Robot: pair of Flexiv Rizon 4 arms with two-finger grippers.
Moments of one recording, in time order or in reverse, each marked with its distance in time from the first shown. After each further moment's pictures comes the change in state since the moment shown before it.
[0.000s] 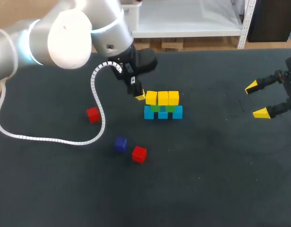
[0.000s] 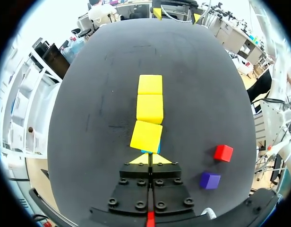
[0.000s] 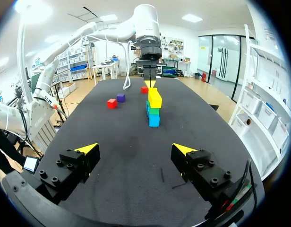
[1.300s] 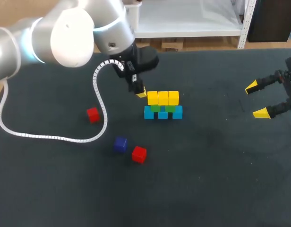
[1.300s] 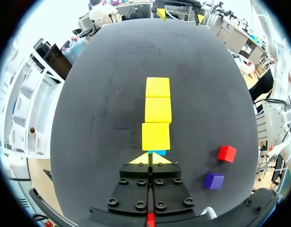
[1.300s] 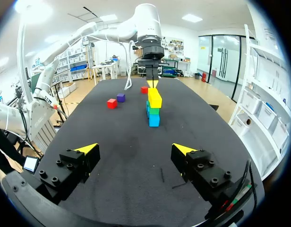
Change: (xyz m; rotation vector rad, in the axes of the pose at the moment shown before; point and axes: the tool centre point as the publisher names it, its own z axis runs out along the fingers) left arm -0.003 0.010 0.000 -0.017 0.004 0.001; right arm 0.000 0.000 0.000 0.000 0.000 0.000
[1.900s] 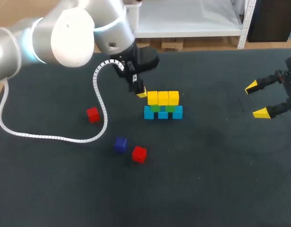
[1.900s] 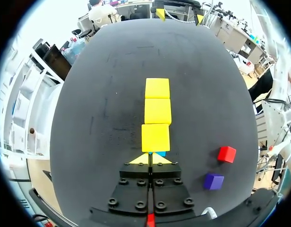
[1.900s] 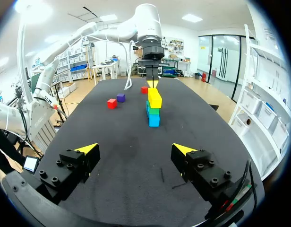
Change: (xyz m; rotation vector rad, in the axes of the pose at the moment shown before) left arm -0.001 0.000 0.001 0.004 -0.004 0.003; right arm 0.000 0.000 0.000 0.000 0.000 0.000
